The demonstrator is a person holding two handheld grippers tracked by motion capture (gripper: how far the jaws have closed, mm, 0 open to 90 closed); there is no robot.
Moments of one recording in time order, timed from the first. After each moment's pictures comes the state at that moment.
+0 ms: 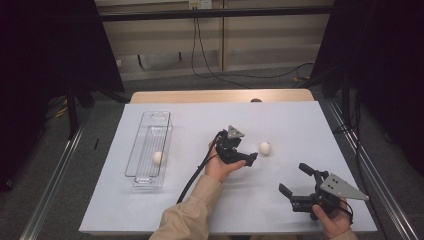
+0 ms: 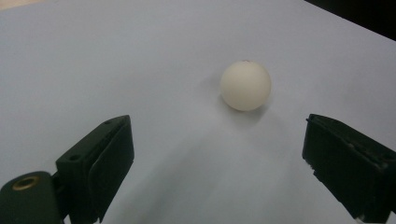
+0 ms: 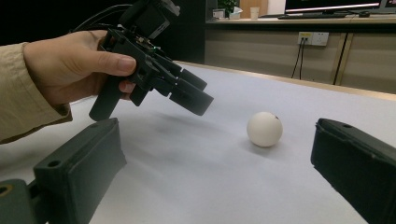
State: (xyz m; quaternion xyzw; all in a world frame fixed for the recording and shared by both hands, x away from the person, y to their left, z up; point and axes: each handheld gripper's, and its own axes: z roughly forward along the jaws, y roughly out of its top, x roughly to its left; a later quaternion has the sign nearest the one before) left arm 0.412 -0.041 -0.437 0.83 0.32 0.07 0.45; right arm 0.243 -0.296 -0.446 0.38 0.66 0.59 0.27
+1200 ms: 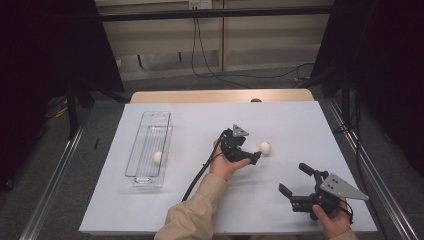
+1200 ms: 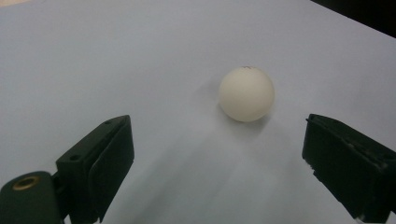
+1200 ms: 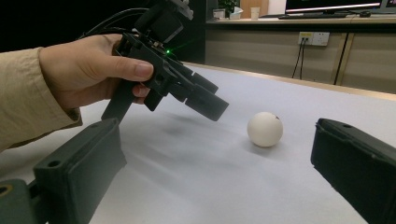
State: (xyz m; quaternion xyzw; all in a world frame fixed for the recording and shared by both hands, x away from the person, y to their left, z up) left arm 0.419 -0.056 -0.442 0.84 0.32 0.07 0.44; right arm 0.243 -0.296 -0.446 0.38 0.67 0.59 0.27
